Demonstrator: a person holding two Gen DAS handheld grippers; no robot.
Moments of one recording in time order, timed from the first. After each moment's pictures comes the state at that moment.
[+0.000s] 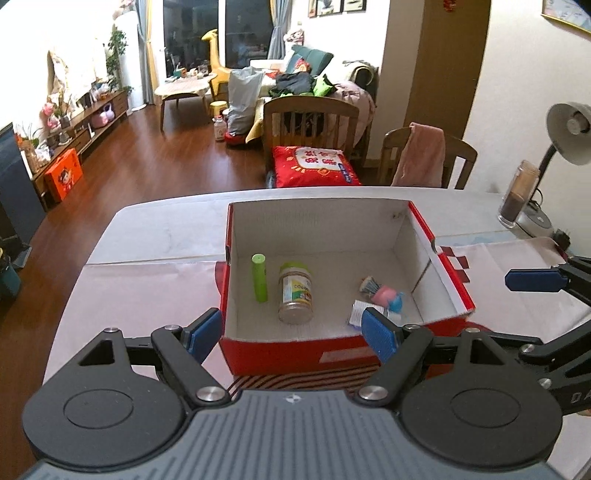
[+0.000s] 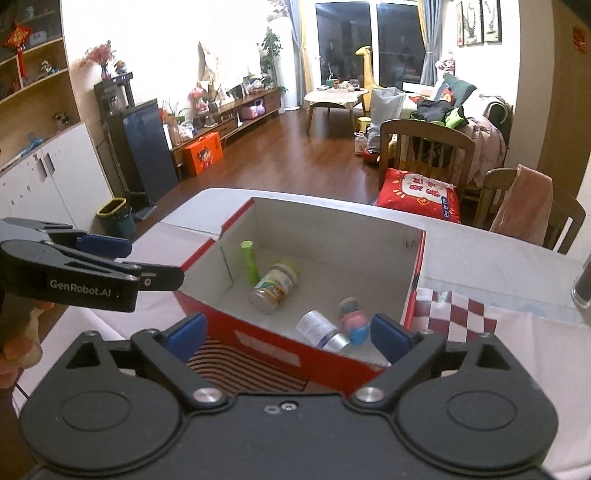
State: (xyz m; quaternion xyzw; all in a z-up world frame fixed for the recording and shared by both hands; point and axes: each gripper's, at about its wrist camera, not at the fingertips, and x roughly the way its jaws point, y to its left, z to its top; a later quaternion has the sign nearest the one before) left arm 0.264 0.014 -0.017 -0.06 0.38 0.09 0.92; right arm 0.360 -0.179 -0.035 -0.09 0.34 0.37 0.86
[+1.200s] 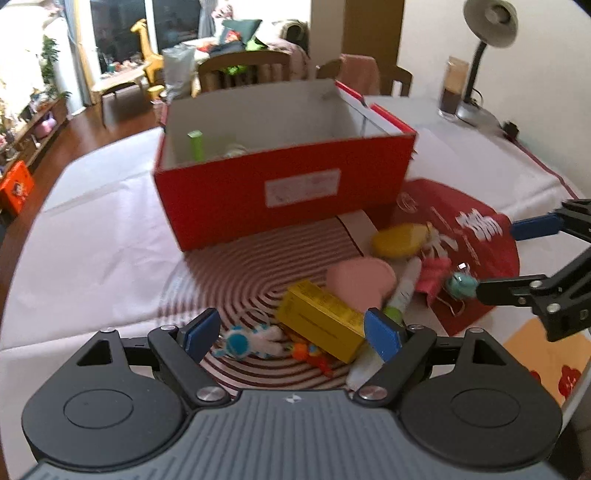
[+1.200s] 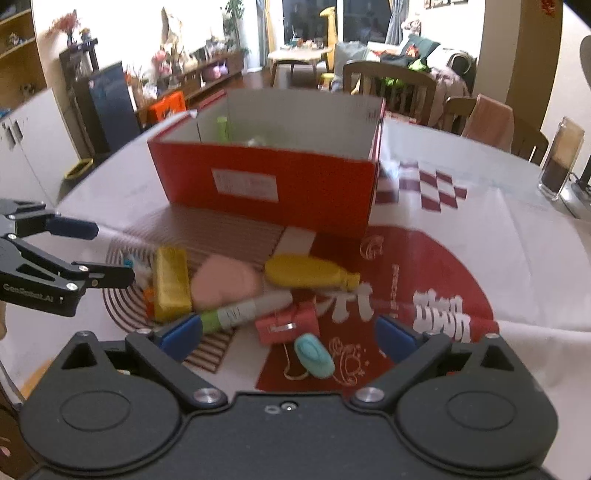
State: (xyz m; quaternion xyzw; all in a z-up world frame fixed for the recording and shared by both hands) left arm 0.173 -0.029 -0.124 0.00 0.43 -0.01 0.90; right arm 0.283 -0.236 -0.138 -0.13 0.41 0.31 0.85
